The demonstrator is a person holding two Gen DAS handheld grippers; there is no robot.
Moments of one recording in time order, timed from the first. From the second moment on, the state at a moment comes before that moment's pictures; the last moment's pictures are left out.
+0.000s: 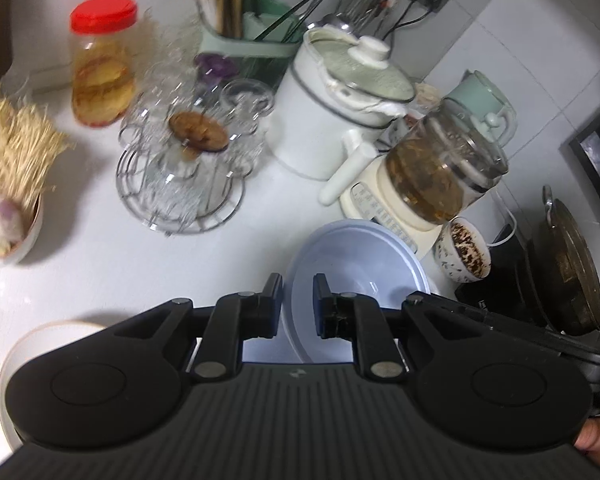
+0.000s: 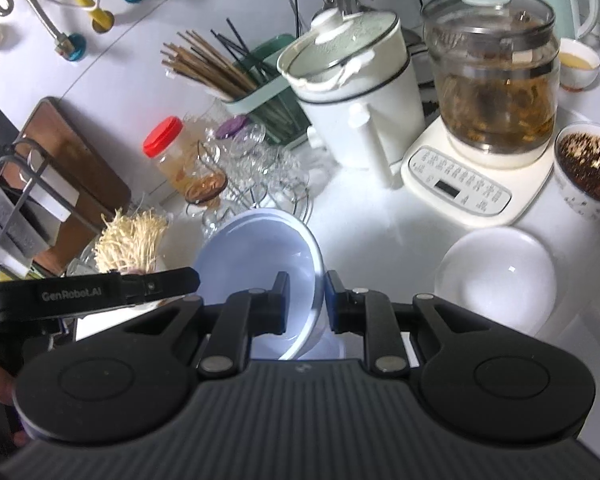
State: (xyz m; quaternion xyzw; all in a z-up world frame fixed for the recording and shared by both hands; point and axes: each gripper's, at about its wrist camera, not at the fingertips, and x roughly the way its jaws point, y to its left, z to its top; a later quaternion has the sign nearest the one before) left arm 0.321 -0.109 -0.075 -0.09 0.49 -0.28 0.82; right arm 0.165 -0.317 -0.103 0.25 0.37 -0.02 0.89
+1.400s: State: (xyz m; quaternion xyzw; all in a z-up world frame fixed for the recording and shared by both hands) left arm 0.314 -0.077 -0.085 -0.08 0.53 -0.24 0.81; right arm 0.168 -0.293 -0.127 0.23 0.41 -0.04 0.88
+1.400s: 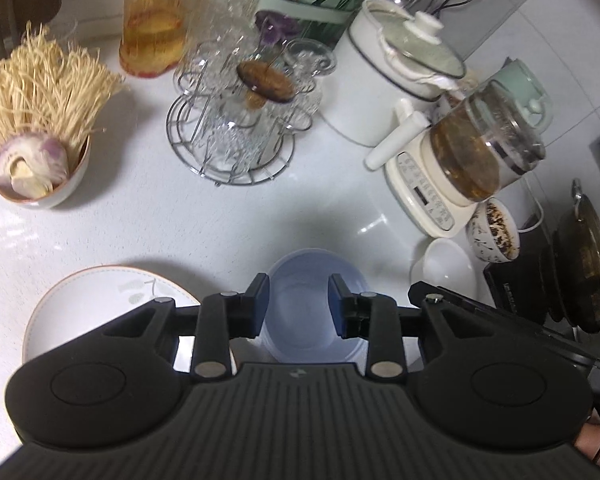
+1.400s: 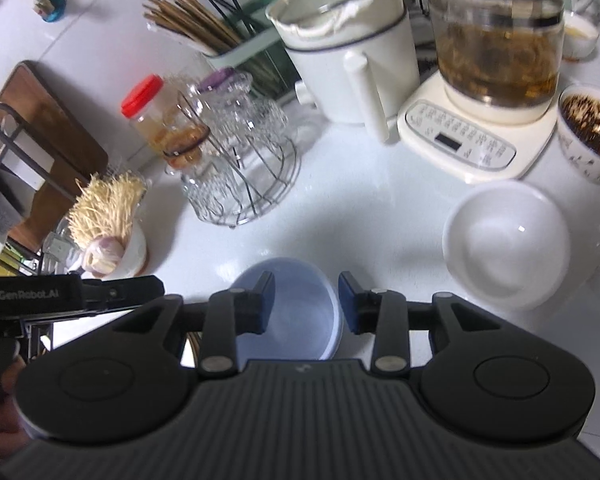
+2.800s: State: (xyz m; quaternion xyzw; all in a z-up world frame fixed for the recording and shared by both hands) left arm 0.225 -0.086 -0.021 -0.05 0.45 -0.33 0.83; right arm 0.055 -0.272 -0.056 0.18 0.31 -0.13 0.92
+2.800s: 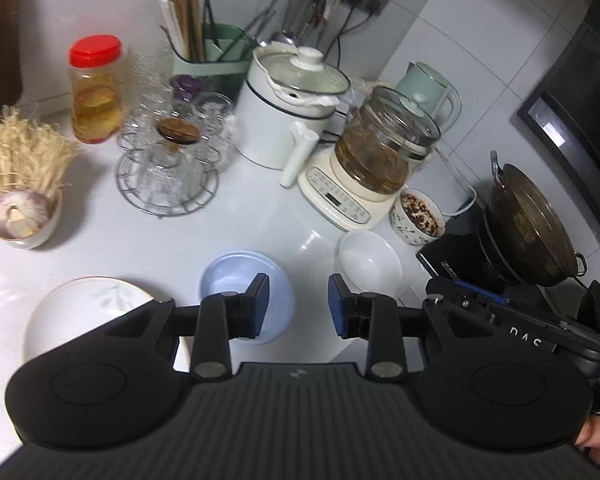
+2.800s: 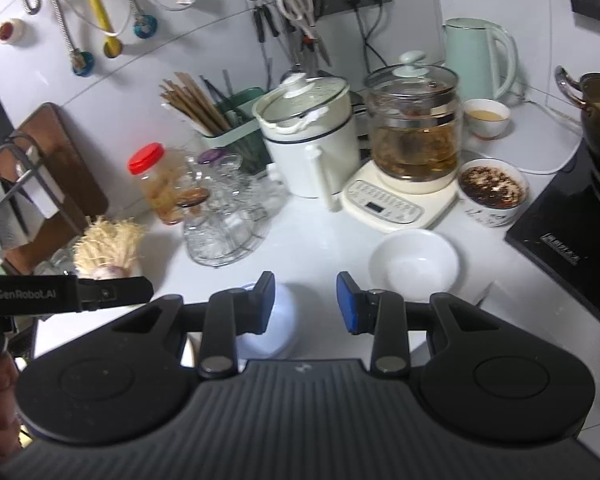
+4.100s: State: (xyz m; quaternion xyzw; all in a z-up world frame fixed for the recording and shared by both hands) left arm 0.304 -0.260 -0.109 0.00 0.51 -0.31 0.80; right arm 0.104 -0.453 -0.144 0.29 0.36 -0.14 0.87
